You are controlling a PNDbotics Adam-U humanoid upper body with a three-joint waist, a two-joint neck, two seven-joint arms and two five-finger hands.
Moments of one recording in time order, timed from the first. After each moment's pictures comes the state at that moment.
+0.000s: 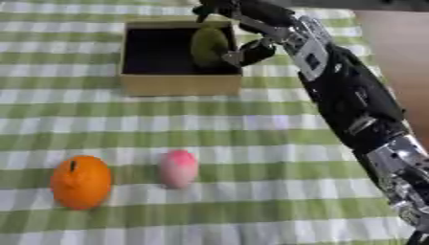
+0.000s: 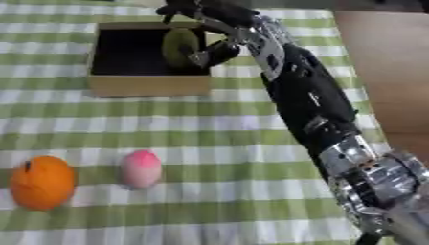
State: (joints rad) left arm -0.43 0.43 -0.02 -1.99 0.37 -0.35 -0.01; right arm -1.18 -0.25 0.08 -0.80 0.76 -0.86 0.27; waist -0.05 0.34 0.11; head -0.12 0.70
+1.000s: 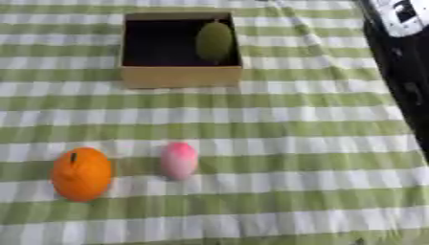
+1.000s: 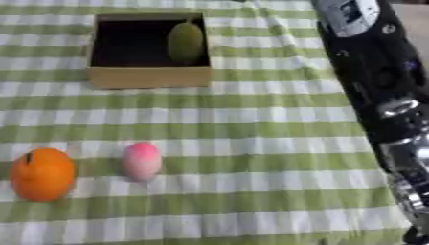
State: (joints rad) left arm -0.44 0.66 -0.05 -1.99 0.15 -0.31 0.00; right arm -1.04 -0.52 0.15 -1.35 -0.01 -0.64 0.47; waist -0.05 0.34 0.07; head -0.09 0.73
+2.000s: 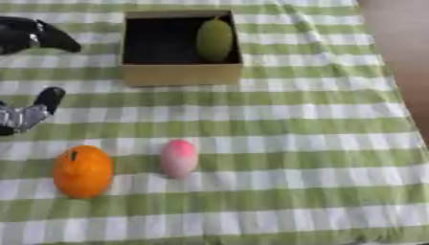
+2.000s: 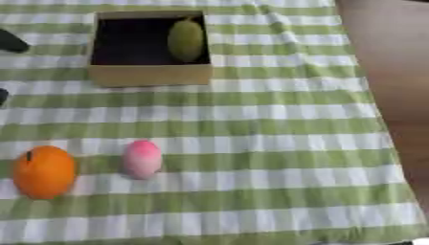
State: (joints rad) left arm -0.46 1.08 -0.25 -1.99 -0.25 -0.17 -0.39; right arm -0.65 -0.81 -0.01 -1.90 -0.31 -0.50 0.29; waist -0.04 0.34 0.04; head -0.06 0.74
